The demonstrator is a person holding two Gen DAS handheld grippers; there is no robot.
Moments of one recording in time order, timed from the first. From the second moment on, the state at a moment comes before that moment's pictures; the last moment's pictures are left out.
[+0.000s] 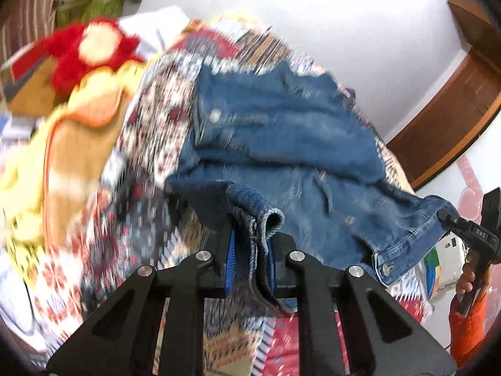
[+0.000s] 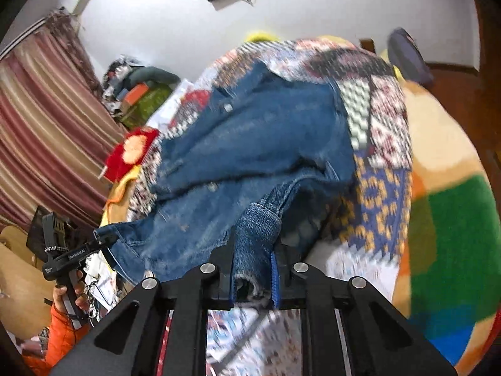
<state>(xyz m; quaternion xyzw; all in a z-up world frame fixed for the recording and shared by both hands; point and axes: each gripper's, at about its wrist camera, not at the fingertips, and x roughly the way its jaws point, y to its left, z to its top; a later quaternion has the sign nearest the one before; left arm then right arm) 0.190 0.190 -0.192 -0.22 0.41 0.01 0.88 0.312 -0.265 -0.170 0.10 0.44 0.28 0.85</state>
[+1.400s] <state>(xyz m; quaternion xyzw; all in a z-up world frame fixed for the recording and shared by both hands) 0.503 0.289 -0.280 -0.23 0.47 0.07 0.85 0.646 -0.188 -0.248 0.07 0.47 0.20 0.86</state>
